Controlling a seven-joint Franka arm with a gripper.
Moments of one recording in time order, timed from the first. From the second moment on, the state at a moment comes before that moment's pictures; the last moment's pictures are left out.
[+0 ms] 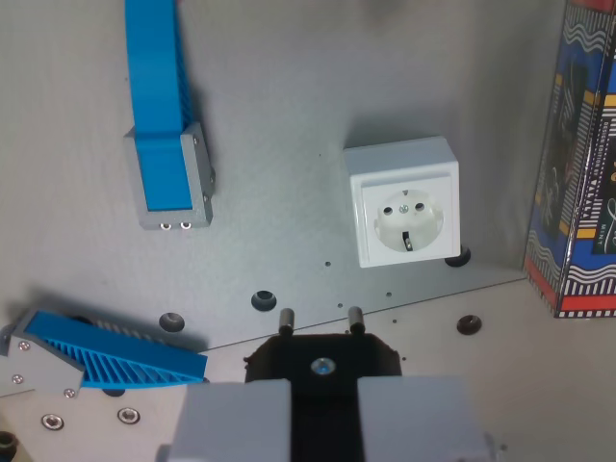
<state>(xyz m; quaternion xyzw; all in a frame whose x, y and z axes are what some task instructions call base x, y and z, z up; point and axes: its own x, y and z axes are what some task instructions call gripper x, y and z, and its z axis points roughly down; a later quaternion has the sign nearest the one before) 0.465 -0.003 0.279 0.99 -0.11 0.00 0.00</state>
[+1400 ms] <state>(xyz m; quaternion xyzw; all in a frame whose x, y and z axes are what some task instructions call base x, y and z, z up) 0.462 -0.004 0.265 0.99 -0.11 -0.01 0.00</state>
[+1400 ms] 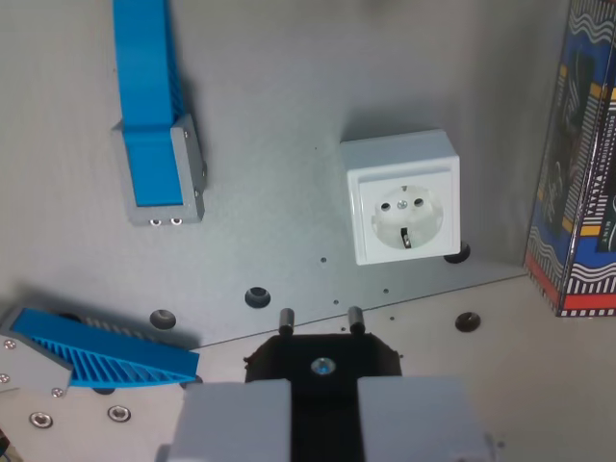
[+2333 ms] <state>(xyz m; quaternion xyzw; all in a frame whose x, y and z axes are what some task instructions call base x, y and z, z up) 0.443 -0.017 0.217 1.00 -0.10 -0.01 0.00</state>
